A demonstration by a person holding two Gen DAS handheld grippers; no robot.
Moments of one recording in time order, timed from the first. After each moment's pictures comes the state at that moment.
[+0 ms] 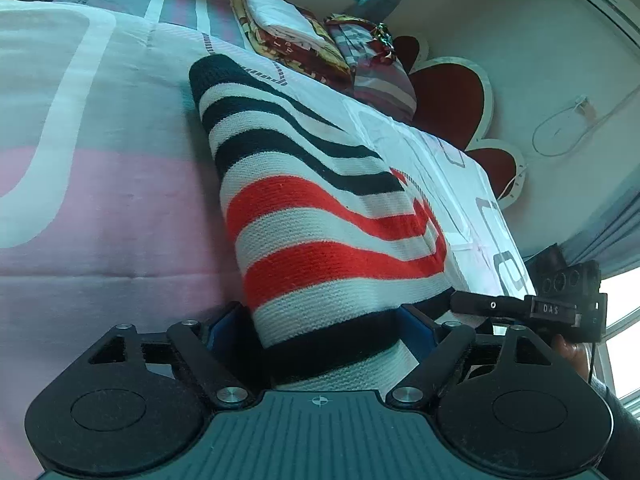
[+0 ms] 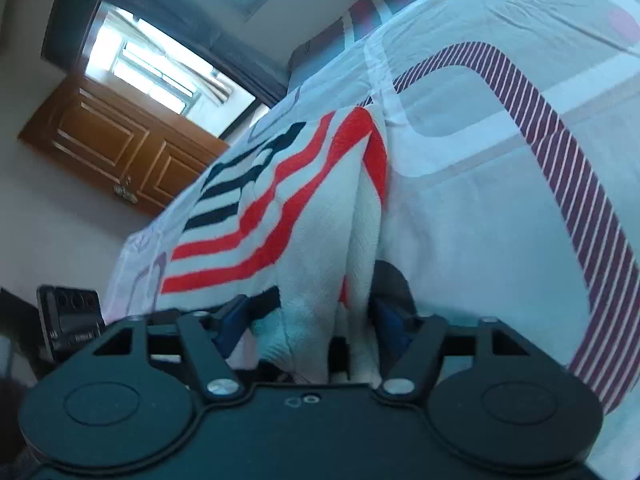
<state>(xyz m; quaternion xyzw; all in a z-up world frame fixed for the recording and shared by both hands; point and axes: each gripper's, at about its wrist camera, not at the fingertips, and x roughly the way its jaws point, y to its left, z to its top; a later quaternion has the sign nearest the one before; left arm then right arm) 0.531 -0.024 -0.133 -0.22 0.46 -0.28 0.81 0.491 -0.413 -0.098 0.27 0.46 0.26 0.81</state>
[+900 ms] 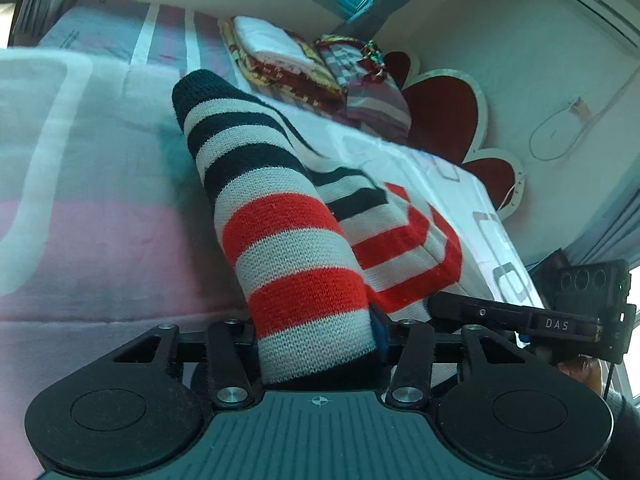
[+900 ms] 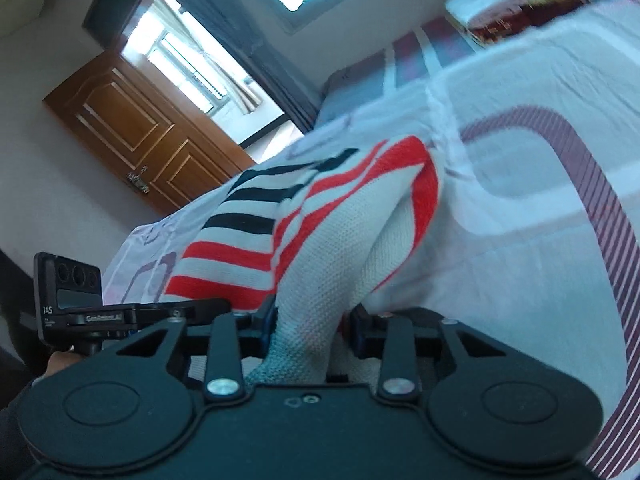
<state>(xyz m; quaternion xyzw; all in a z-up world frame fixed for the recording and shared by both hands) 0.524 -0.040 -0.106 -0.20 0.42 -0.28 0.84 0.479 -0.372 -0.065 0.20 0.39 0.29 0.85</state>
